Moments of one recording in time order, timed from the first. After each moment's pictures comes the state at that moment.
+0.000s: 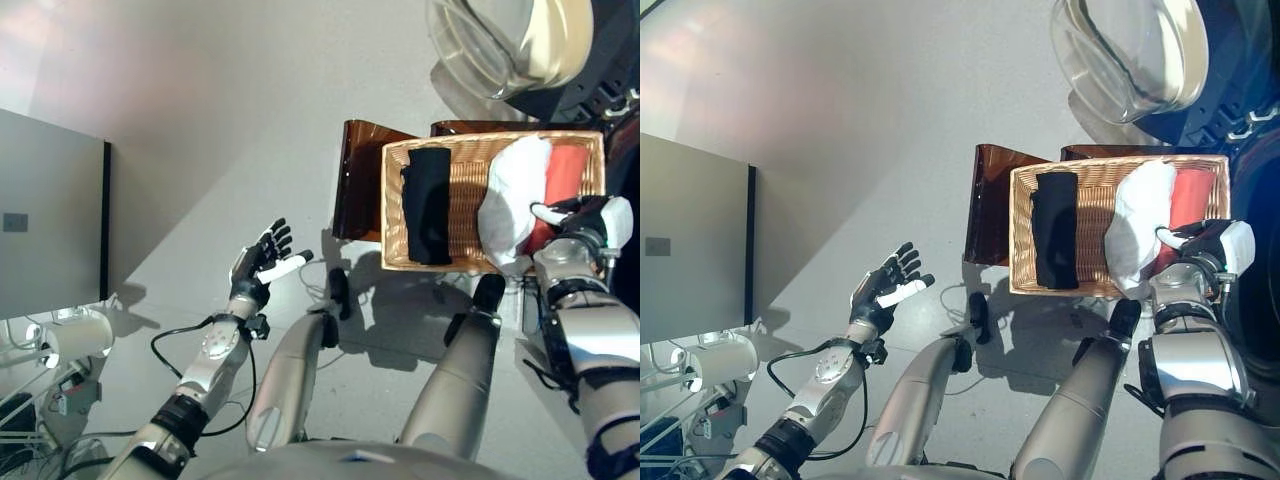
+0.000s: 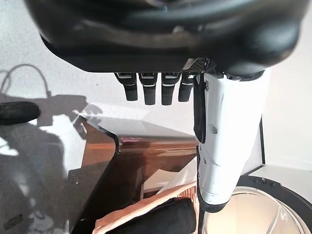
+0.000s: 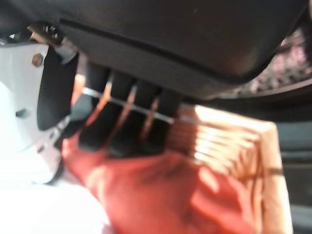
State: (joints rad) left arm -0.10 0.30 -0.45 0.37 -0.63 -0.27 0.11; right arm -0.80 -0.67 0.11 1.39 0.07 -0.07 -0.52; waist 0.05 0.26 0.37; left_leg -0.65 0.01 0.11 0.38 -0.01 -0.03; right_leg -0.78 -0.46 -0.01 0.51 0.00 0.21
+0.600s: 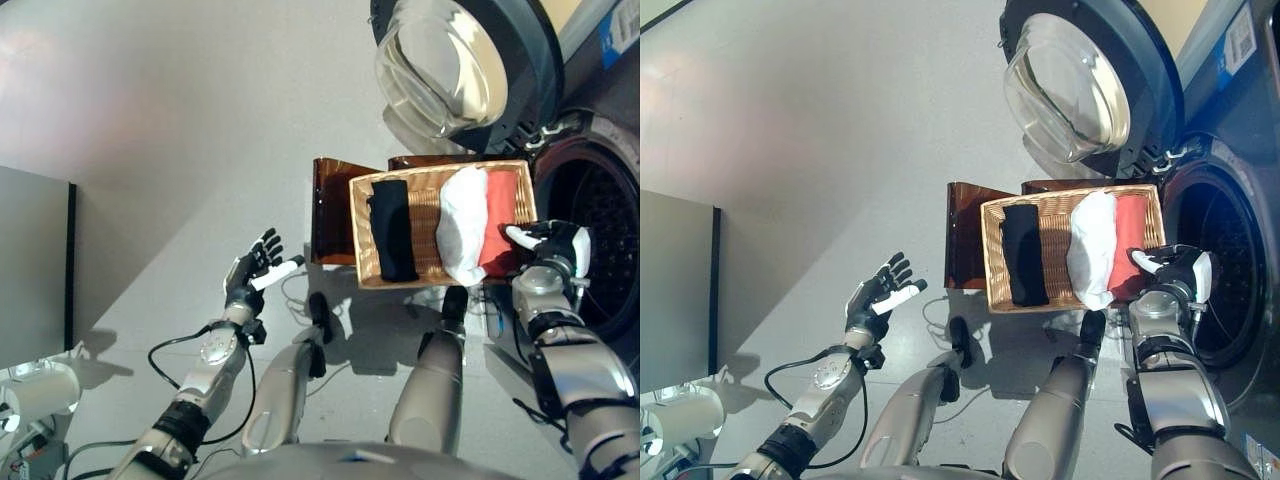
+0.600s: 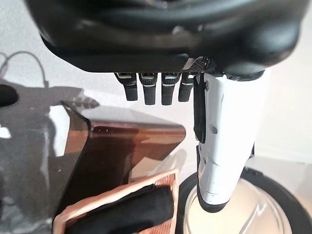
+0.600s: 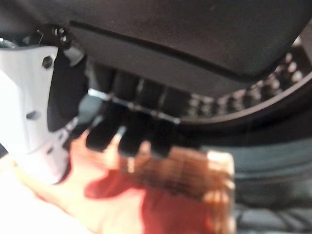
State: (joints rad) left arm -0.08 0.28 -0.39 0.43 -0.62 -0.27 0.11; right arm -0.63 -0.60 0.07 1.27 0.17 -0.12 -0.52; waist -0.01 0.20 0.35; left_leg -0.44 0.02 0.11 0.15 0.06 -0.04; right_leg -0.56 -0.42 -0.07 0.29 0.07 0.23
